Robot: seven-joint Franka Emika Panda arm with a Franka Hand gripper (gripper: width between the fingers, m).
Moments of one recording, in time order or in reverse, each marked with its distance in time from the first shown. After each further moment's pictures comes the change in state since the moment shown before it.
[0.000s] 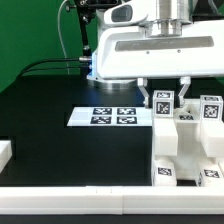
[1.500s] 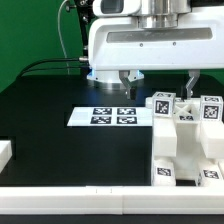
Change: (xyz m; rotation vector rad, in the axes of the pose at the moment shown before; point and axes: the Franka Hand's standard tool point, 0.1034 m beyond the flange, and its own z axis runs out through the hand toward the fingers) arm 0.007 0.009 -0.012 -0.019 -0.421 0.049
